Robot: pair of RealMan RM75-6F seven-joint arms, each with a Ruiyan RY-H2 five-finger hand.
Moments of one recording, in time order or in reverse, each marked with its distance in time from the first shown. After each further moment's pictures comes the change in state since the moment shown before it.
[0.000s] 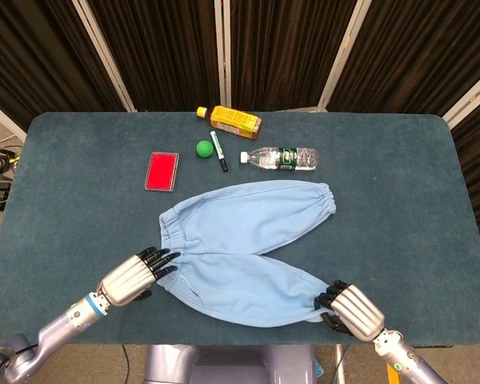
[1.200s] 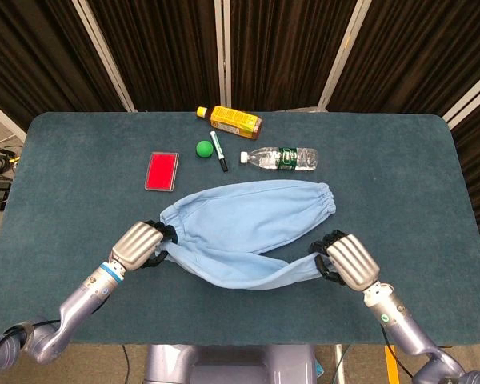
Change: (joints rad) left arm -0.128 0.113 -0.168 -0.339 -0.477 -0.290 0.023; right arm 0.162 0.109 0.251 -0.267 0.240 -0.204 -0.083
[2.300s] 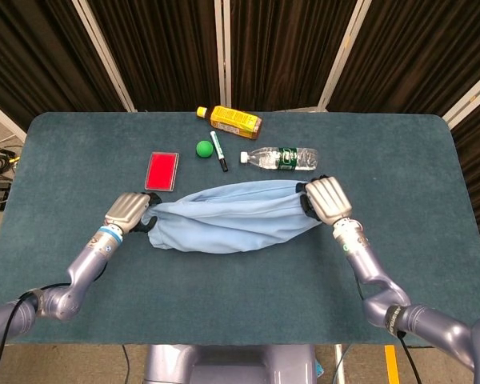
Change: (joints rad) left arm -0.144 -0.030 -0.117 0.151 -0.459 -0.245 0.076; right arm 0.271 -0.223 0.218 0.359 0.360 -0.322 -0.162
